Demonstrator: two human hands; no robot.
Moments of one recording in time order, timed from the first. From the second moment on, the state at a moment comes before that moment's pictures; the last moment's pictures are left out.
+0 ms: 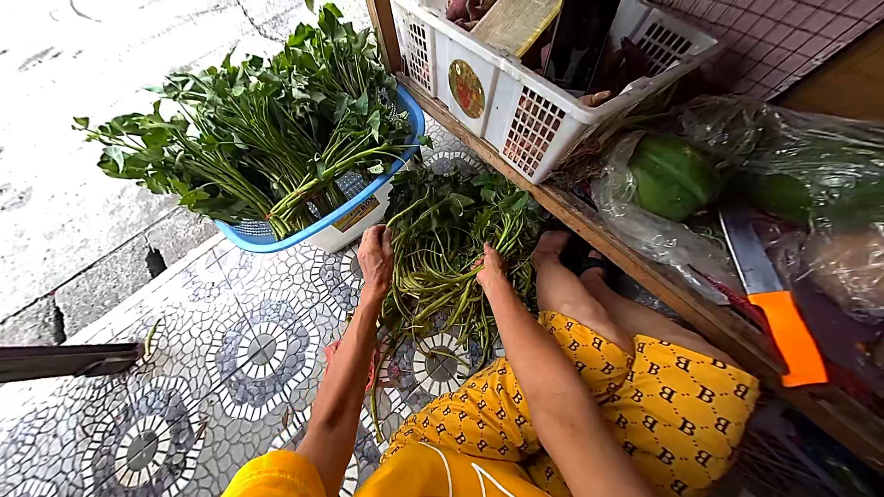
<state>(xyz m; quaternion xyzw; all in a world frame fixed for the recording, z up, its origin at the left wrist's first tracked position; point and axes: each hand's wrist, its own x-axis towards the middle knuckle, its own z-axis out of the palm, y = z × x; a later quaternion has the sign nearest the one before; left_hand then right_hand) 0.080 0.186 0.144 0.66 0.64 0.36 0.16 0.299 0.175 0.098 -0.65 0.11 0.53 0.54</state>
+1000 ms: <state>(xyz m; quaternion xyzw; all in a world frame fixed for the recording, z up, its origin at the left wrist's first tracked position) 0.037 0.155 0.221 0.60 0.72 0.29 0.20 0.280 0.179 0.111 -0.61 0.13 0.52 0.59</state>
